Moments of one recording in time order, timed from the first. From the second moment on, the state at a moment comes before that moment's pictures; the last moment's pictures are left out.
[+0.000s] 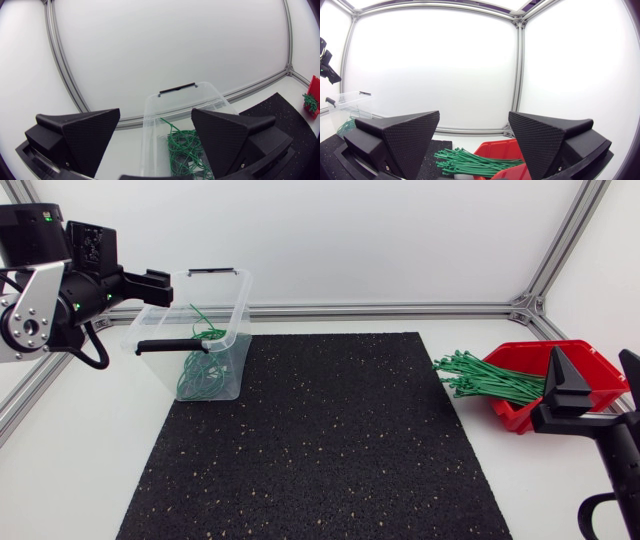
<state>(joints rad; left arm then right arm) -0.08 1.40 0.93 0.22 -0.14 0.22 0.35 0.17 0.19 0.15 0.51 -0.19</state>
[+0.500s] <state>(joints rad) -0.09 1.22 0.74 0.31 -0.16 0.16 0.17 0.11 0.11 0.06 0.25 -0.12</state>
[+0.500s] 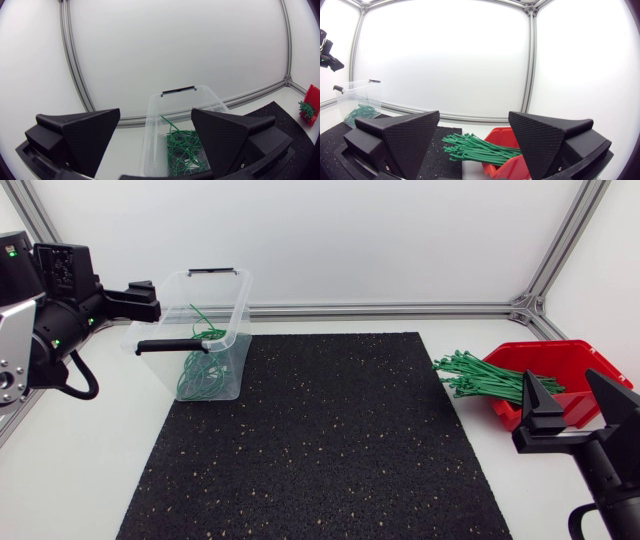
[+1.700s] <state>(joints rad) -0.13 0.43 0.17 0.21 -0.16 0.10 0.00 0.06 0.03 -0.01 0.01 -0.02</state>
